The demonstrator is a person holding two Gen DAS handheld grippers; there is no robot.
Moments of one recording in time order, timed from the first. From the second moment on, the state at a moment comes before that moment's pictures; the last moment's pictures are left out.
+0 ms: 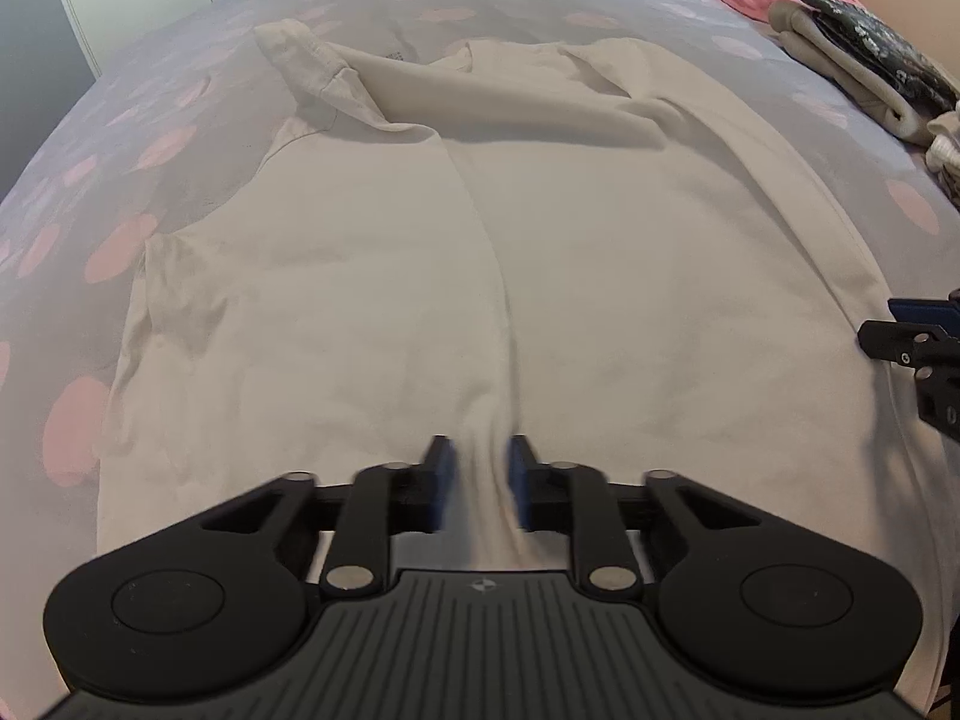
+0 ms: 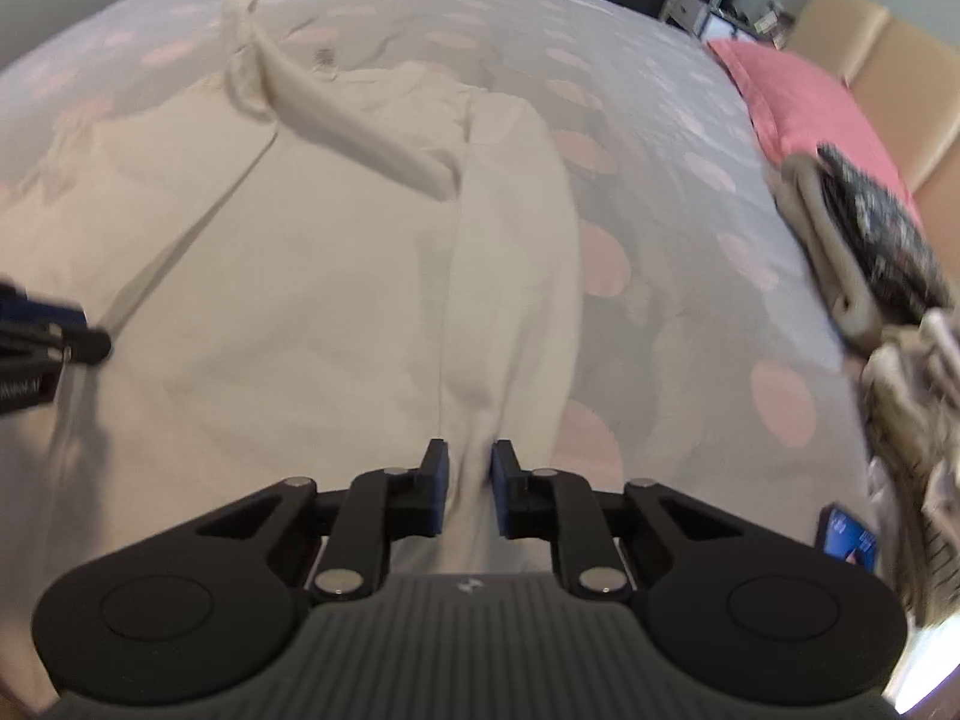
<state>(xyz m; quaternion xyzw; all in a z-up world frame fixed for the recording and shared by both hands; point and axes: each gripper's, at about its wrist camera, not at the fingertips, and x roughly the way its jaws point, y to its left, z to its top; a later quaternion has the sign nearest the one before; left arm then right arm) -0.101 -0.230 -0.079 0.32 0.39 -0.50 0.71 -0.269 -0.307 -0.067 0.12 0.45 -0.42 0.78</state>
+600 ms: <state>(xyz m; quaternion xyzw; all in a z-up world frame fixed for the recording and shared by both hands) -0.057 -0.213 -0.043 0.24 0.38 -0.41 0.79 -0.278 -0.327 -0.063 0.15 0.44 -0.47 0.75</state>
